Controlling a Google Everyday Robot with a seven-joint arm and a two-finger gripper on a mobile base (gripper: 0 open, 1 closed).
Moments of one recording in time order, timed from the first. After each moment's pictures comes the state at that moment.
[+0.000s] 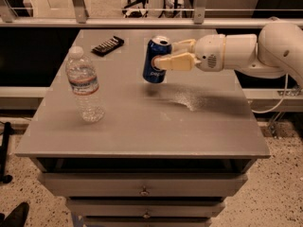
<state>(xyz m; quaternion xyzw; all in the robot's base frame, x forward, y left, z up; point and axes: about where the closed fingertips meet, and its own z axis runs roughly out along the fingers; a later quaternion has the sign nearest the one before) 0.627 -0.063 0.927 -0.42 0.66 0.36 0.51</state>
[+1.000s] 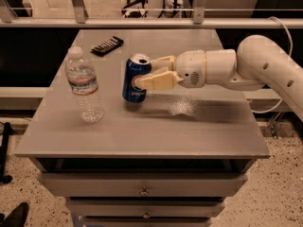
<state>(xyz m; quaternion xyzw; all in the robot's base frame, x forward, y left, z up) 0.576 -0.007 0.905 -0.46 0.62 0.42 0.48</state>
